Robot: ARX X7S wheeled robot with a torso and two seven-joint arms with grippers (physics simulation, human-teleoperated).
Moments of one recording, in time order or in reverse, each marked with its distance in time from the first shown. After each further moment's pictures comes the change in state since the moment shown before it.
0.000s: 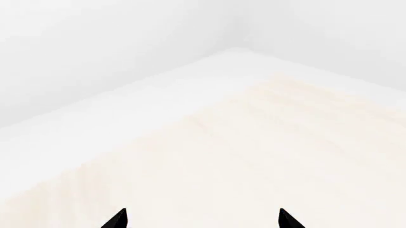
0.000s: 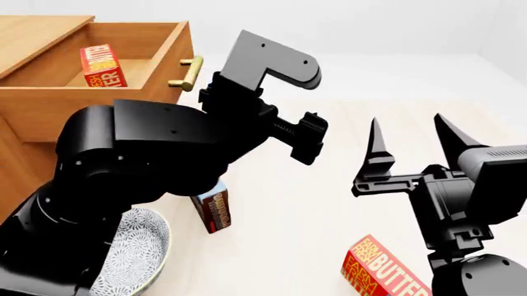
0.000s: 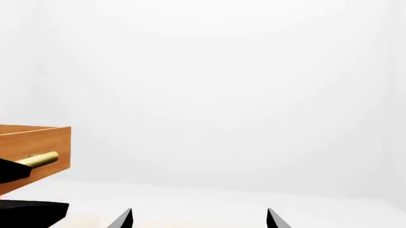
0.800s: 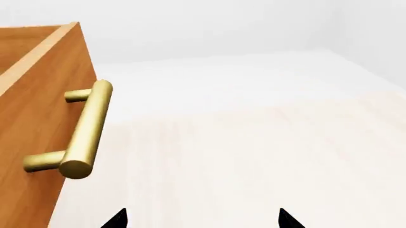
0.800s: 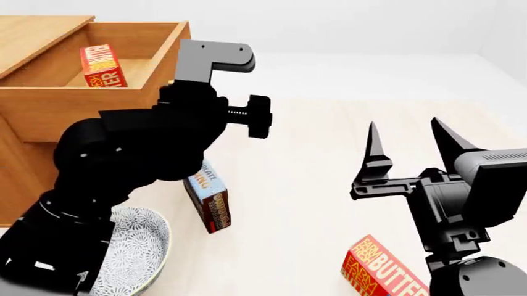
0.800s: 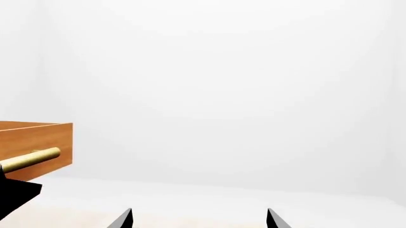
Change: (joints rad) left arm 0.077 -0.029 -0.079 -0.181 0.057 0.113 -0.182; right arm -0.018 0.007 -0.012 0.016 0.001 -0.030 0.001
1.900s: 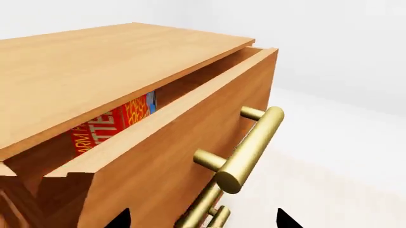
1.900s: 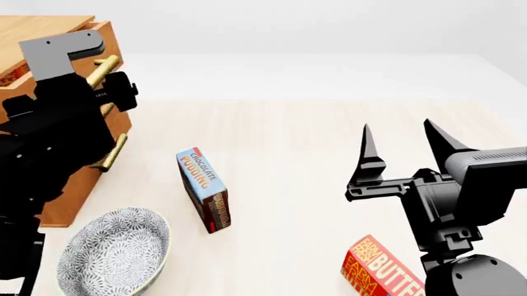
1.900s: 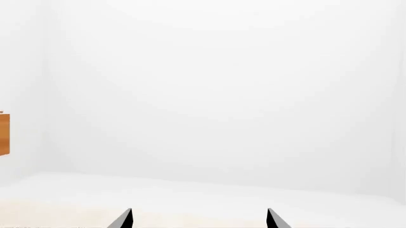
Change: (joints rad) left arm 0.051 -0.228 -0.117 -0.215 0.246 0.275 -0.189; right arm 0.004 0.010 -0.033 0.023 -0.001 -0.018 0.005
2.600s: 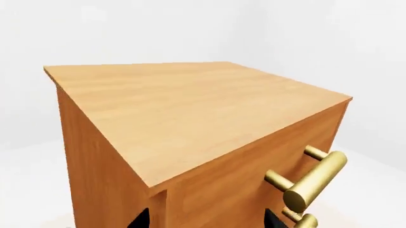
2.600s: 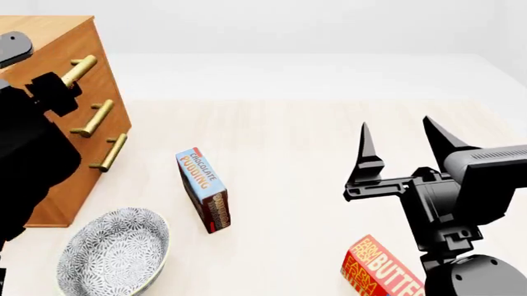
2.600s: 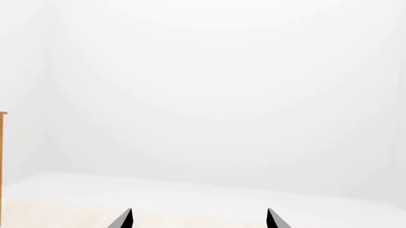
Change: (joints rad) left arm 0.157 -0.144 -0.067 0.208 -0.026 0.171 -0.232; right arm 0.011 0.013 -0.014 -0.021 0.008 0.013 0.016
